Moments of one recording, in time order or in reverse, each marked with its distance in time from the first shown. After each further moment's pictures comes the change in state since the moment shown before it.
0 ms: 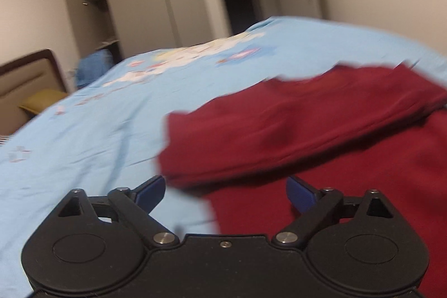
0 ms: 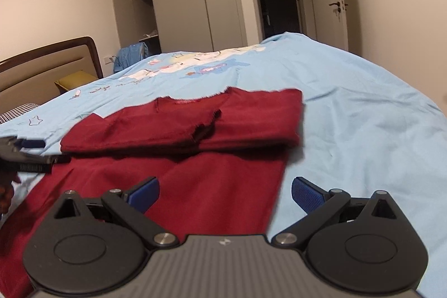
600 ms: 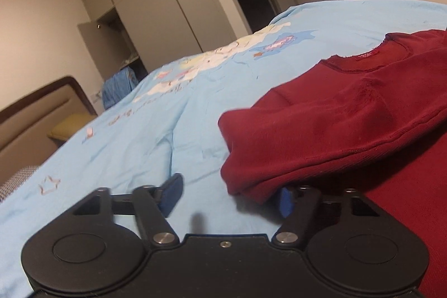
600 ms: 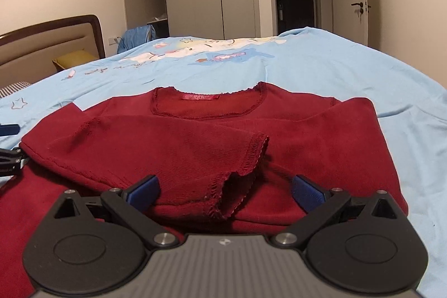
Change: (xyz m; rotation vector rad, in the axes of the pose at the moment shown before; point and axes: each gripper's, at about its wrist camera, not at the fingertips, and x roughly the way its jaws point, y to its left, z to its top) left arm 0.060 0.032 0.013 0.135 -0.049 0.115; right arm 0.131 0.035 0.024 -0.075 0.046 0.002
